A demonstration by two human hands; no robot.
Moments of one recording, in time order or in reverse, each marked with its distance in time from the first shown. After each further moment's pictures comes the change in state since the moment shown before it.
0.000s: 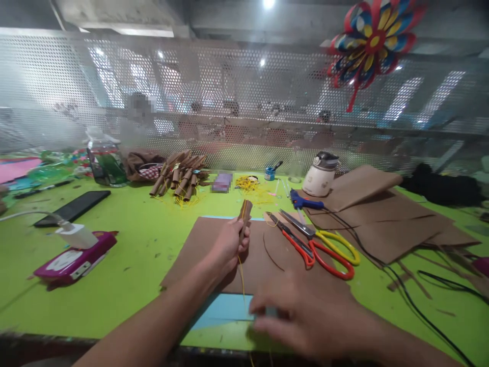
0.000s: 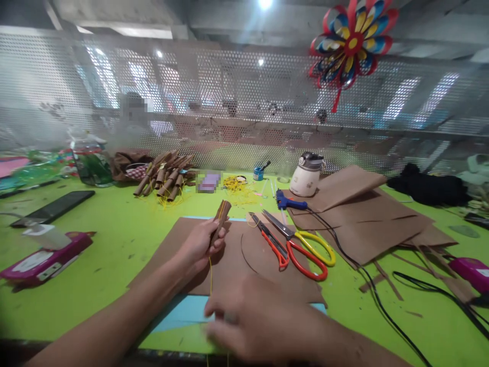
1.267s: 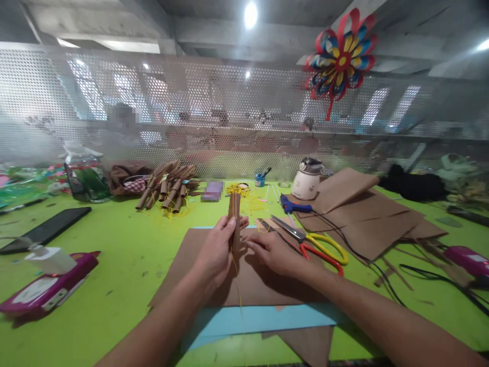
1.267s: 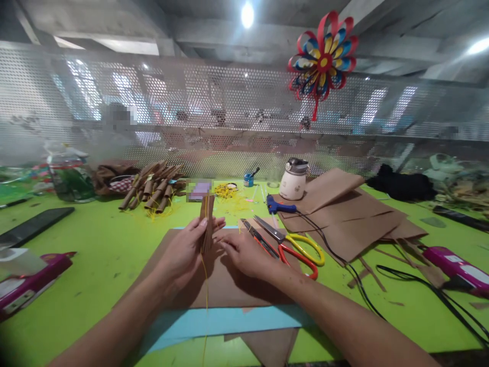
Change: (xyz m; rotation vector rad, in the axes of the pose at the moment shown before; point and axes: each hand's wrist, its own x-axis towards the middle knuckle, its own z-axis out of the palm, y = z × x) left_hand -0.018 0.021 0.008 -0.090 -0.039 0.121; right_hand 0.052 0.080 0.009 0.154 0.412 0.118
